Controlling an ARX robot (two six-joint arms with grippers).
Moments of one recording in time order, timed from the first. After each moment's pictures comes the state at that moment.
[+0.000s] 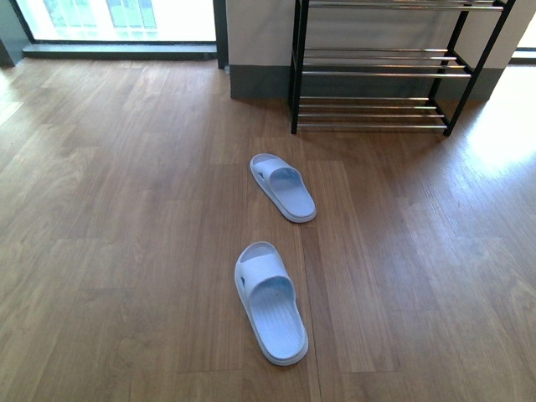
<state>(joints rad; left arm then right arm) 0.00 0.02 0.01 0.00 0.00 -0.01 0.00 0.00 0.02 0.00 0.00 0.00</state>
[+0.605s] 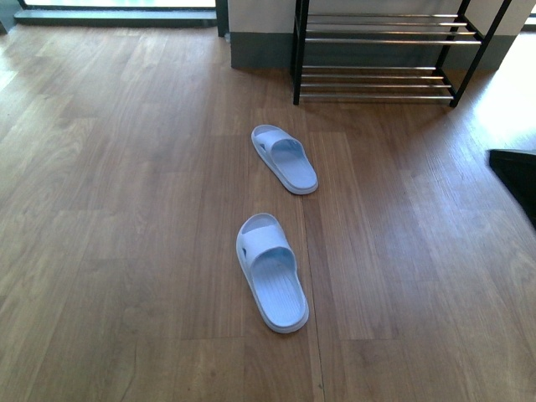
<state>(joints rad) 0.00 0.02 0.01 0.00 0.00 -0.01 0.15 1.23 0.33 0.50 0.08 -0.04</state>
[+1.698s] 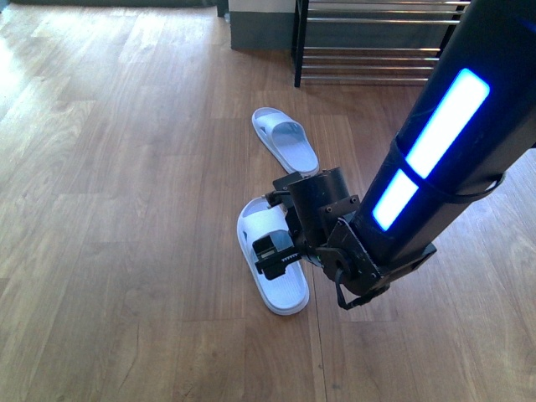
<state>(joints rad) 0.00 0.02 0.01 0.00 0.00 -0.01 0.32 2.83 1.44 0.57 0.15 -0.06</state>
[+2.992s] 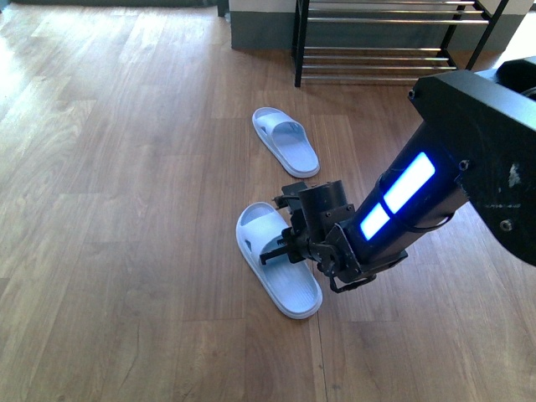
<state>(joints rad) 0.00 0.02 0.01 0.00 0.00 -0.01 0.24 3.08 1.77 0.51 0.01 0.01</state>
